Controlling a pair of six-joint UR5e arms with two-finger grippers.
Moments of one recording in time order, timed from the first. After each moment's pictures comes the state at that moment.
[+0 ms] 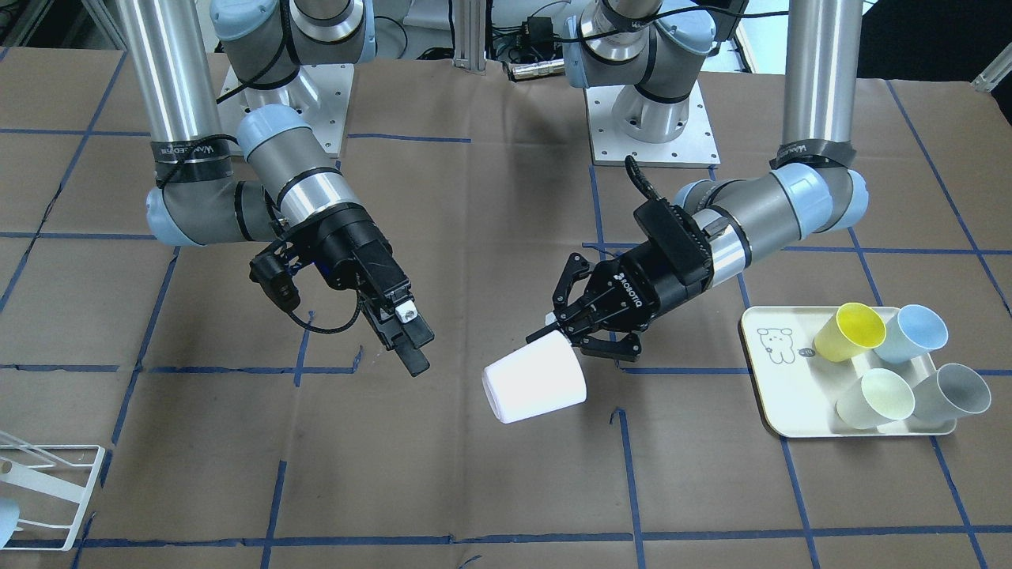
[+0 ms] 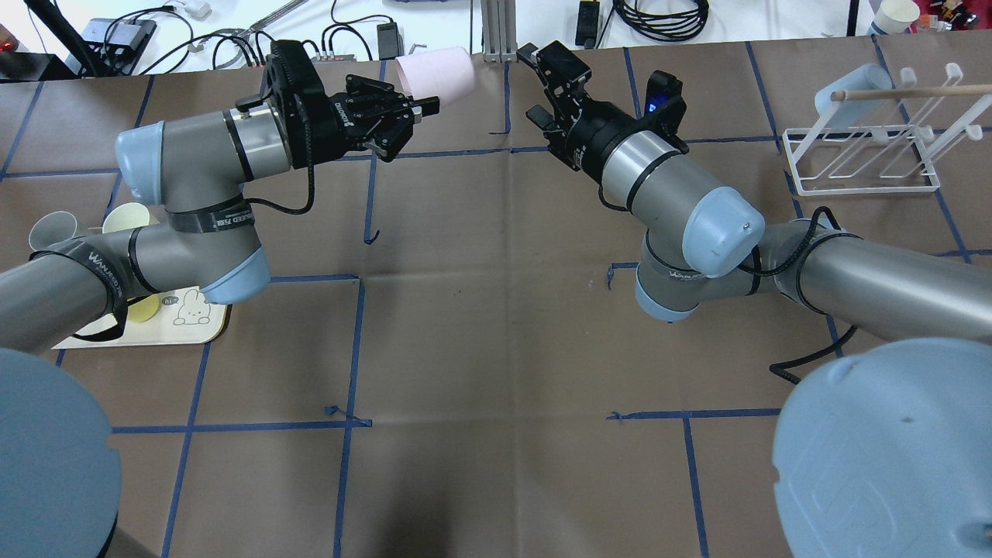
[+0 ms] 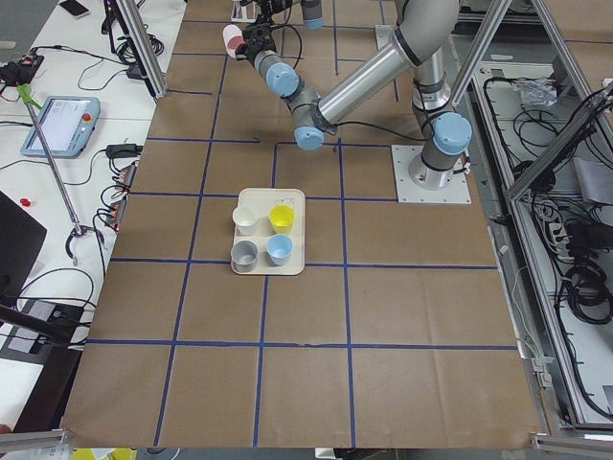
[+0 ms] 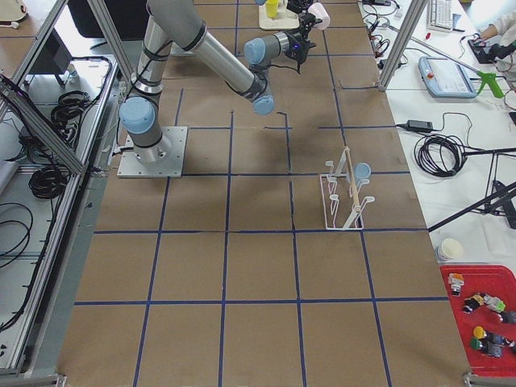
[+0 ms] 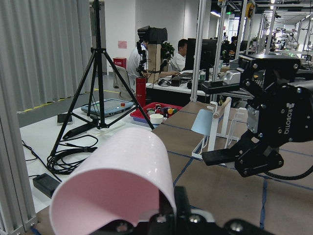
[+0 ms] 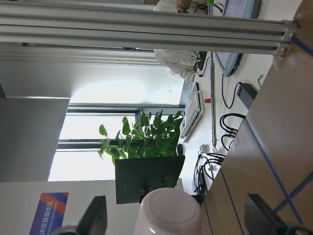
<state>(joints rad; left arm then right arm) -1.45 -1.97 -1.97 0.10 0.42 0.61 1.69 -1.08 1.97 -3.89 -1.07 1.47</state>
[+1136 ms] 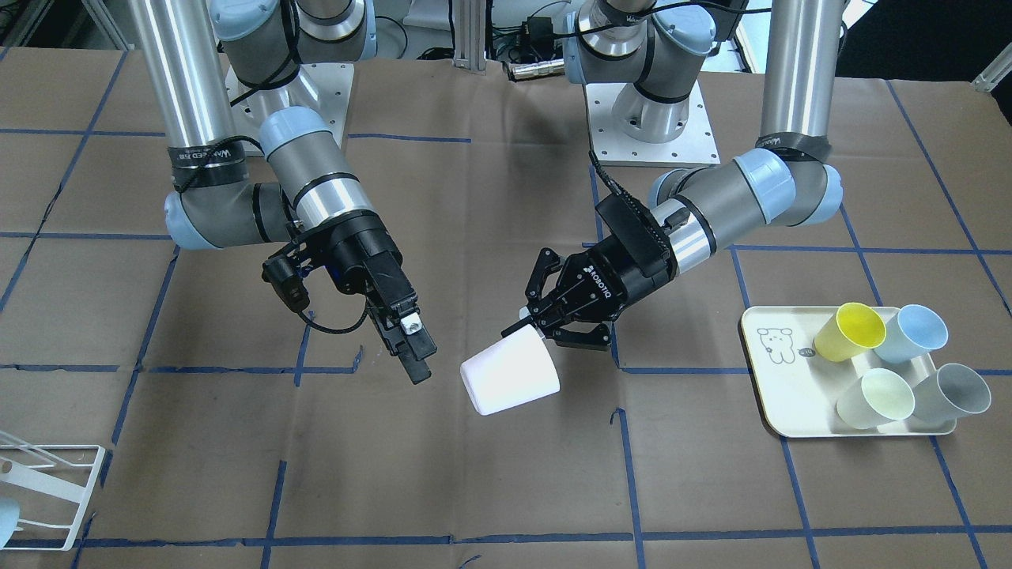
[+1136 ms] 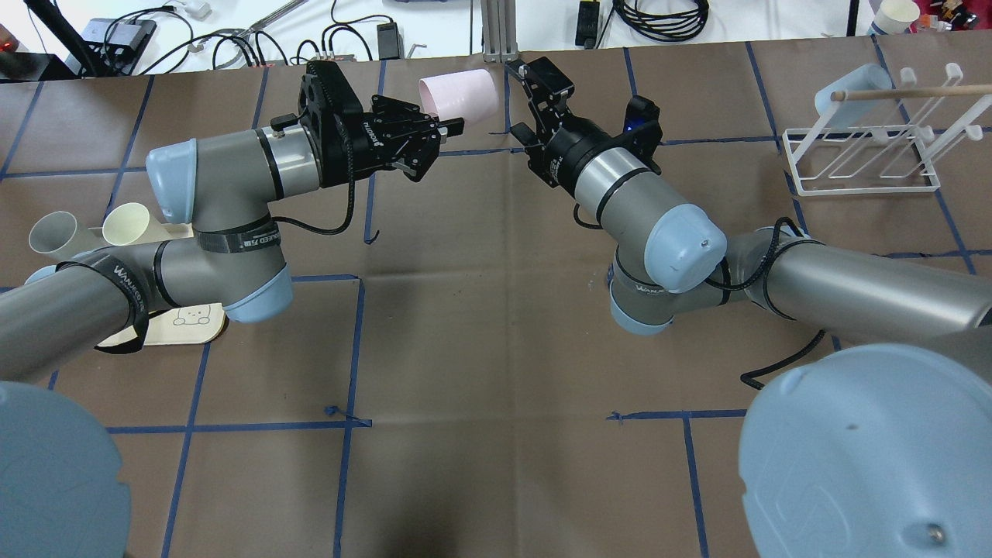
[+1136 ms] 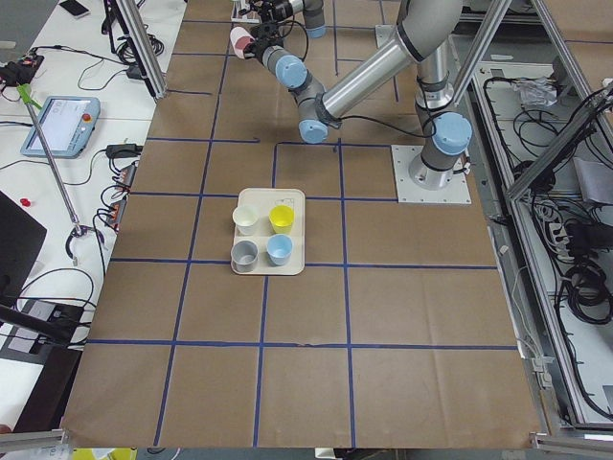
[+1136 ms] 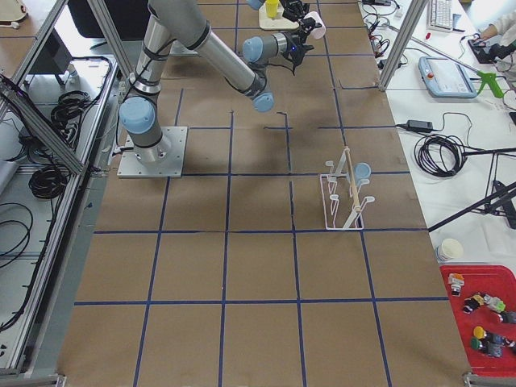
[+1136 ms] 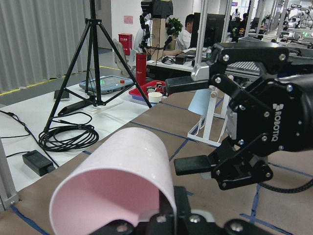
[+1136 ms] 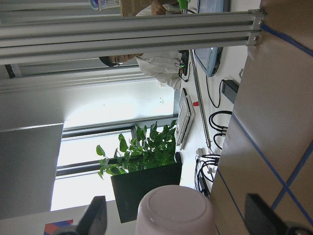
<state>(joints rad) -1.49 -1.96 -2.00 0.14 0.48 0.58 1.76 -1.04 1.97 -3.89 -1.20 1.64</state>
